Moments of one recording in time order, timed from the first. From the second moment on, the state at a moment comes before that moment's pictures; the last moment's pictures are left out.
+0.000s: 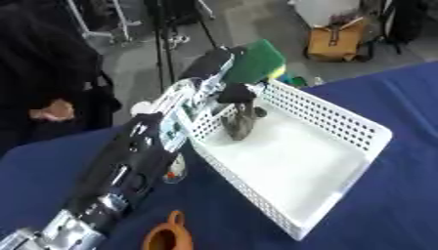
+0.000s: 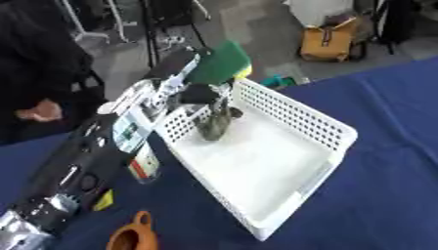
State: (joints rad) left arm -1.26 0.30 -0.25 -0.95 -0.74 0.18 -0.10; right arm -0.42 -0.28 -0.18 -1.99 0.70 -0.08 -0.53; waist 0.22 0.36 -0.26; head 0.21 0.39
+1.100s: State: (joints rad) left arm -1.27 0.26 -0.19 -0.82 -0.70 0.07 -0.03; right arm -0.44 -0.27 -0.17 -1.99 0.69 -0.10 -0.52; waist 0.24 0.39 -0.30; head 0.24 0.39
